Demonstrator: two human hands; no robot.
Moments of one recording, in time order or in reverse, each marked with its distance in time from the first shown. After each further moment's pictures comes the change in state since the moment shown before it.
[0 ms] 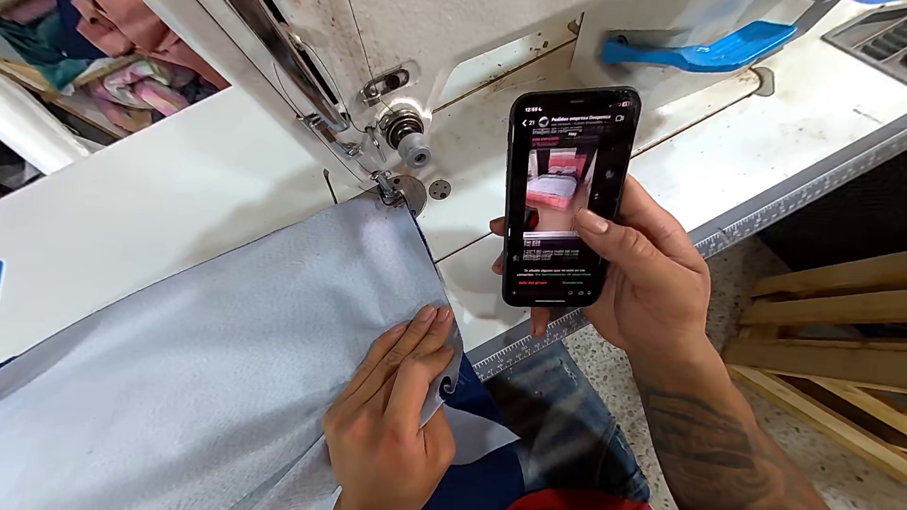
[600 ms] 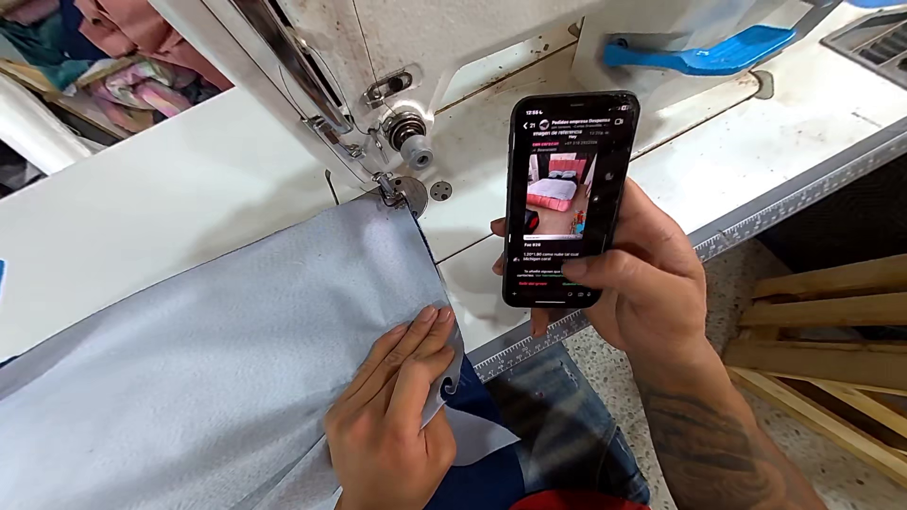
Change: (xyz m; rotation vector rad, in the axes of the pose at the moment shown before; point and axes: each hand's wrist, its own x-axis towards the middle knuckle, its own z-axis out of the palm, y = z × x) left_hand 0.001 0.000 0.000 0.003 0.000 -0.001; right_hand -0.001 0.000 -0.002 -0.050 -0.011 -0.006
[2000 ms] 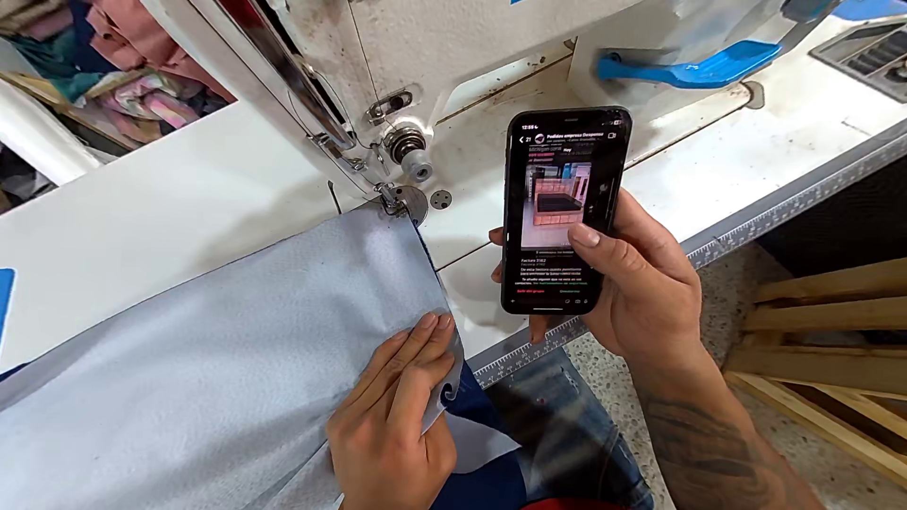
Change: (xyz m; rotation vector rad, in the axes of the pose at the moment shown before) left_hand 0.000 -0.001 0.000 -0.011 0.001 0.003; right_hand -0.001 -0.003 0.003 0.018 0.031 0.020
